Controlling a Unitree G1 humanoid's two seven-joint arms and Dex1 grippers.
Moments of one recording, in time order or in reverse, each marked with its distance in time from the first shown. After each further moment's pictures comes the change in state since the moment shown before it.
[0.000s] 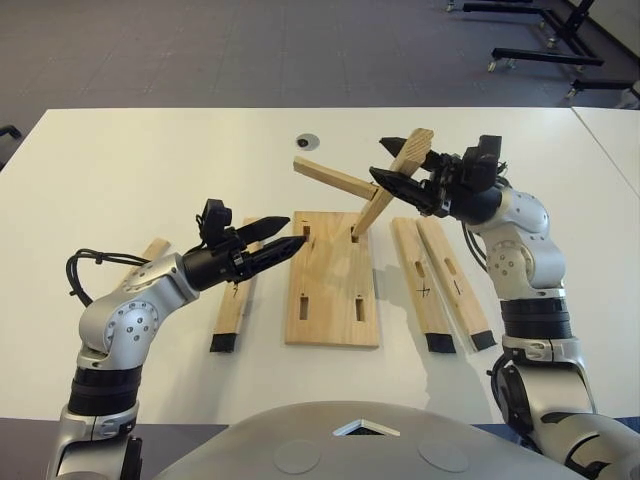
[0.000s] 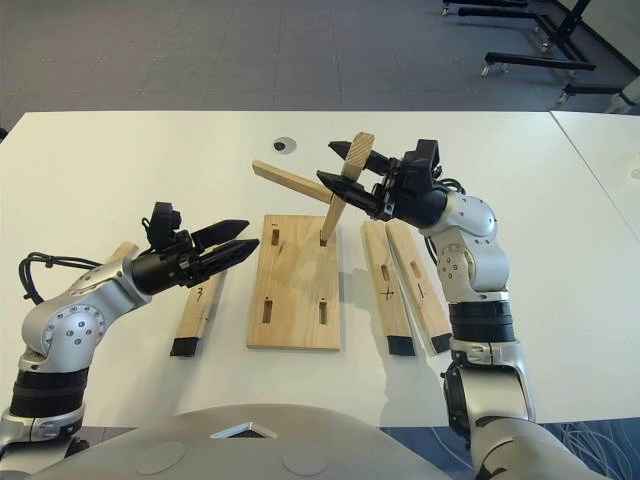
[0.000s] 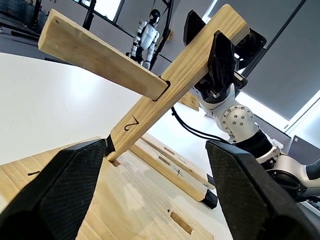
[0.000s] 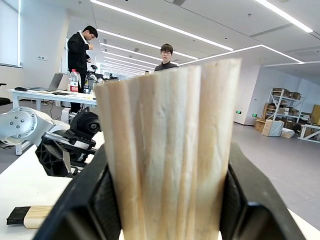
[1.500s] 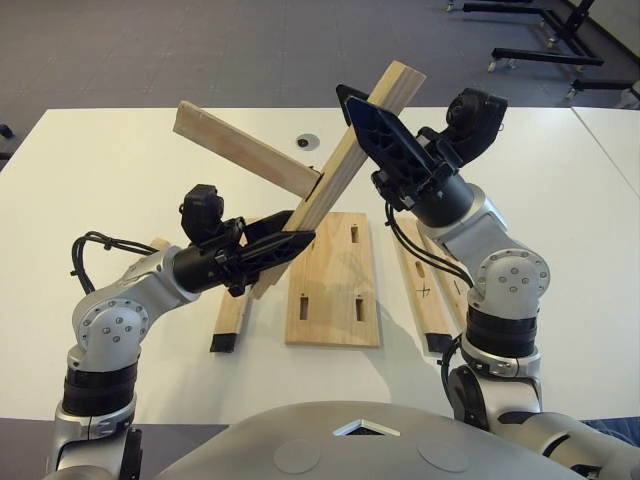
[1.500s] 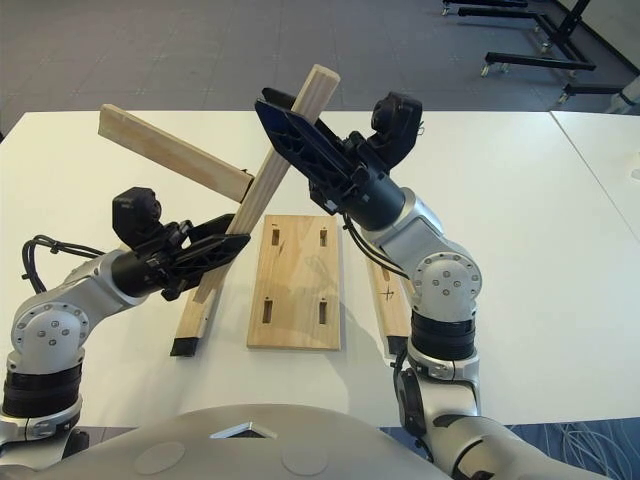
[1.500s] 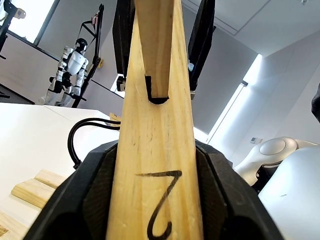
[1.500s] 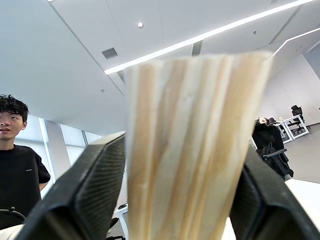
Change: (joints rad) left arm -0.006 0.002 0.035 -0.111 -0.324 0.057 -0.088; right arm -0.009 0.257 -0.021 -0.415 0.686 0.617 -0.592
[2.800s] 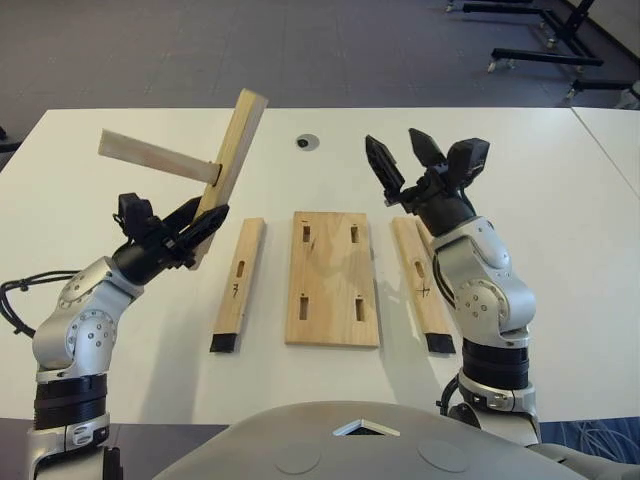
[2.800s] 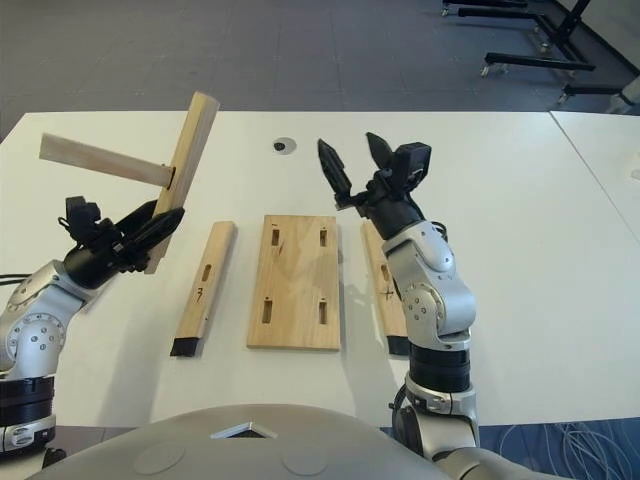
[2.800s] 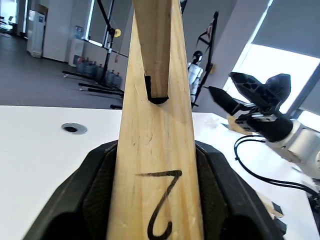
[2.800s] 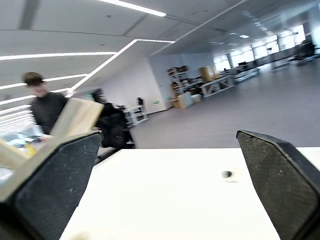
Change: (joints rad) left arm 0.083 0.046 0.174 0.194 0.317 -0.274 0.047; right arm 0.187 0.036 -0.007 -0.015 -0.616 -0.179 -0.187
